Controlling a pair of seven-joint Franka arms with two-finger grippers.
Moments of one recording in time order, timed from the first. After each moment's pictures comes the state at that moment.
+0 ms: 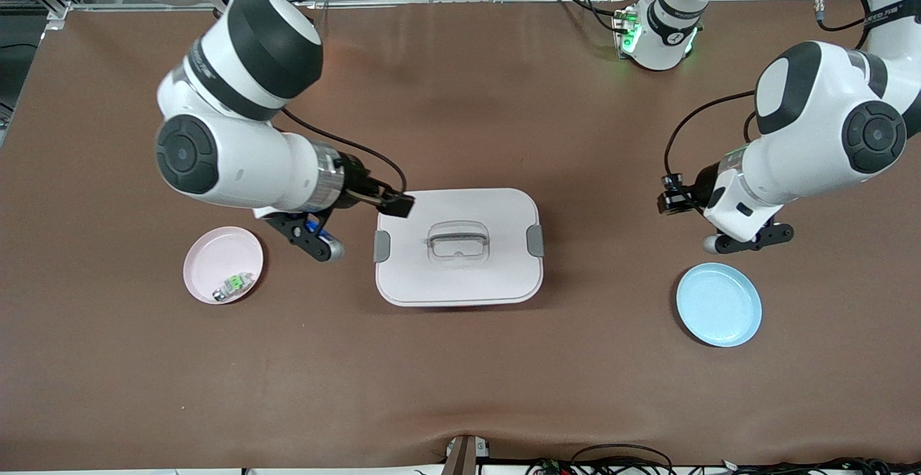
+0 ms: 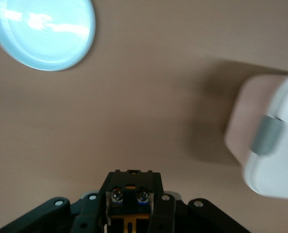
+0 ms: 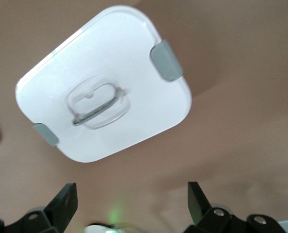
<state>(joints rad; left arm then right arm) 0.10 0.24 -0.33 -1.69 -0.05 1.79 -0.42 0.39 0.60 0.07 -0.94 0.36 1.42 0.92</state>
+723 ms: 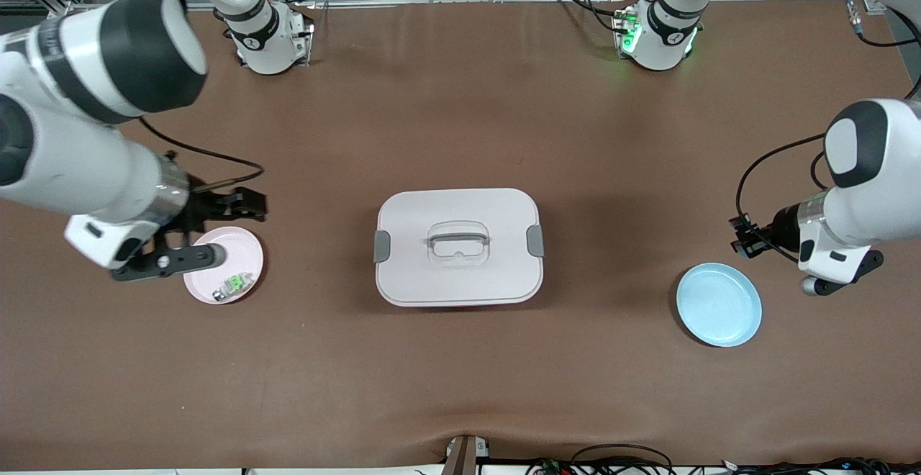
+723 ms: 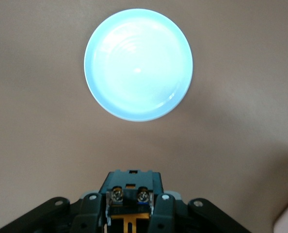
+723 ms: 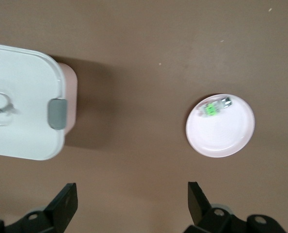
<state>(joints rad) 0.28 0.38 -0.31 -1.68 0.04 1.94 -0.51 0.19 0.53 0.06 -0.94 0.03 1.34 0.02</state>
